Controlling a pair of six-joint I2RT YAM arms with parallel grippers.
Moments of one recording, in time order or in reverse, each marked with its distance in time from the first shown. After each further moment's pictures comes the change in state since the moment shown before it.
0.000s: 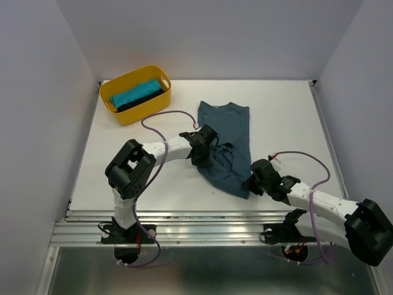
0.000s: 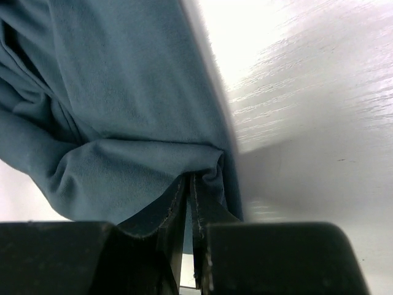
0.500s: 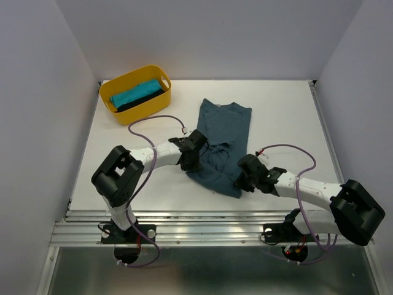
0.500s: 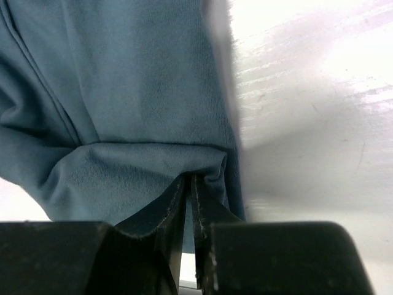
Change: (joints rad) left arm 0.017 -0.095 -0.119 -0.005 -0.068 0.008; right arm 0.086 0.204 0.143 -0.005 0.011 0.003
